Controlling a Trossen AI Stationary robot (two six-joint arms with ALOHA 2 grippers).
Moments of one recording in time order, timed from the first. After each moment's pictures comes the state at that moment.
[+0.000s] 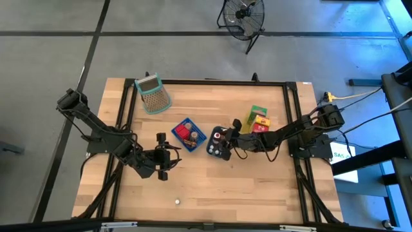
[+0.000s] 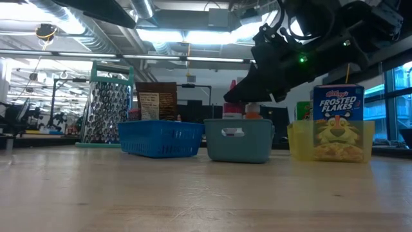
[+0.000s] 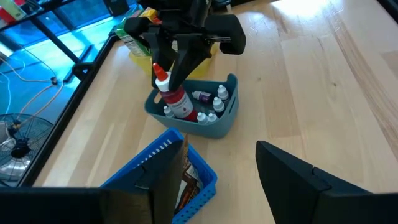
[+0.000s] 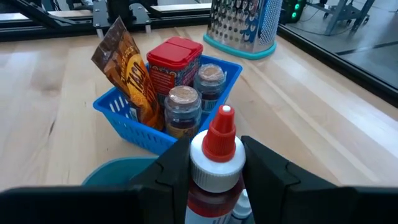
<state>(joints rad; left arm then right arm) -0.62 1.23 0.82 -0.32 -0.78 -0.22 0.21 1.68 0.62 0.63 0.53 0.20</state>
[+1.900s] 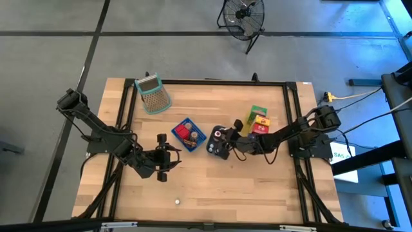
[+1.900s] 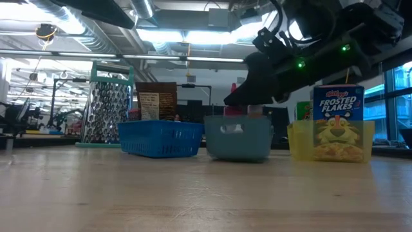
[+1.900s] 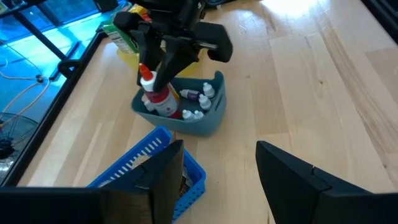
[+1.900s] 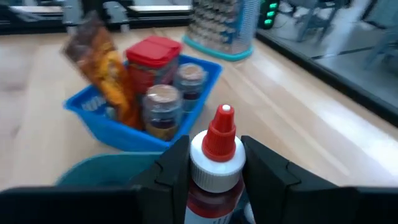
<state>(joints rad) -0.62 1.23 0.82 -0.32 -0.74 -0.23 0.23 1.73 0.63 0.64 0.66 0.20</state>
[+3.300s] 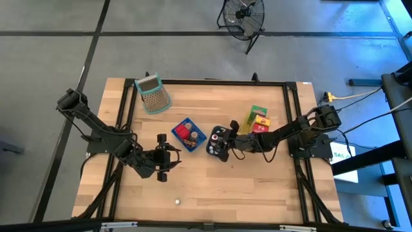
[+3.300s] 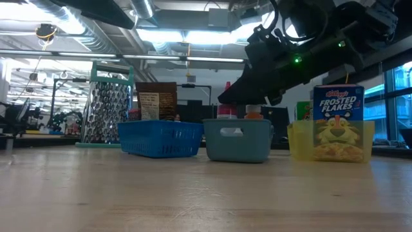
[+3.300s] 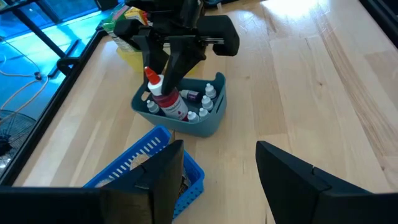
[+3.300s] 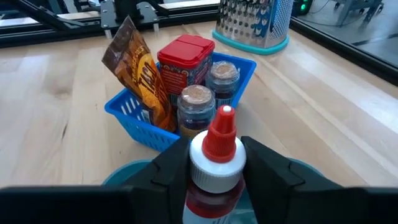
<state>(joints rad) -0.62 1.23 0.82 -0.32 -0.74 -0.25 0.21 1.72 0.65 0.61 0.50 0.26</state>
